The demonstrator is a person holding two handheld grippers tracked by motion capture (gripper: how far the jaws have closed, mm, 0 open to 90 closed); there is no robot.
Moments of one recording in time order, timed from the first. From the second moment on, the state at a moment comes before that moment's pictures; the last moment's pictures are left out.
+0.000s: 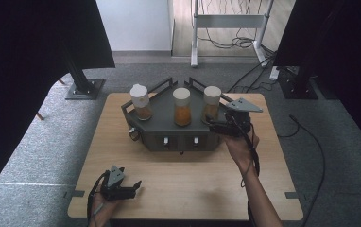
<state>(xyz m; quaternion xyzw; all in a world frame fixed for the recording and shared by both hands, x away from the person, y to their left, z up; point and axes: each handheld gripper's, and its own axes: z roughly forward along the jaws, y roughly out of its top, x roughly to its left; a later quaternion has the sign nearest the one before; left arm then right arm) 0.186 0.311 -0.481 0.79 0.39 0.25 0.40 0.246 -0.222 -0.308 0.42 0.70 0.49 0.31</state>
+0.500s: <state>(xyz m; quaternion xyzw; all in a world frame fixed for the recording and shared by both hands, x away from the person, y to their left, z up) 0.186 0.308 -0.482 0.79 0.39 0.25 0.40 0.218 -0.235 -0.315 0.42 0.70 0.49 0.30</state>
